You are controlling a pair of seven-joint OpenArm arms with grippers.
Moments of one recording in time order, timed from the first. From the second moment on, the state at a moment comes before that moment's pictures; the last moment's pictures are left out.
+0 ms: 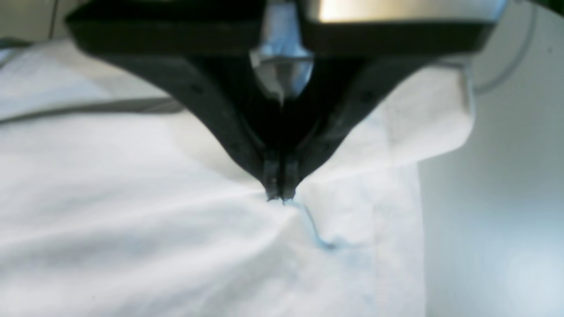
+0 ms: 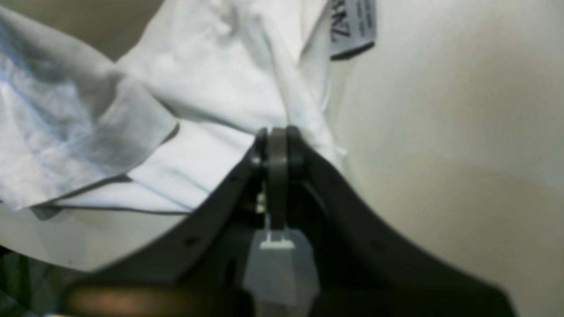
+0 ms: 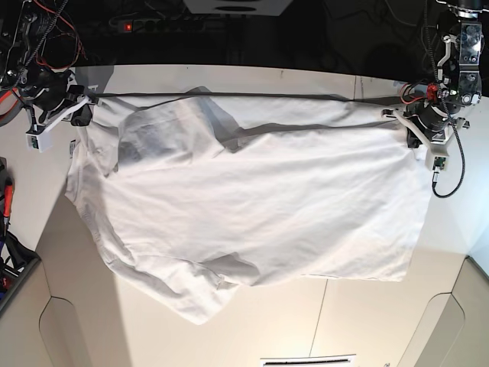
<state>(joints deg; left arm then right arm) 18.9 -23.7 -7.4 79.5 -15.6 -14.7 30.9 -19.6 13.1 23.5 83.4 26.4 23.1 -50.3</state>
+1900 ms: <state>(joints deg) 14.1 -22.6 -19.3 83.4 -31.7 -29.2 39.2 -11.8 12.7 32.0 109.5 24.7 23.3 -48.8</state>
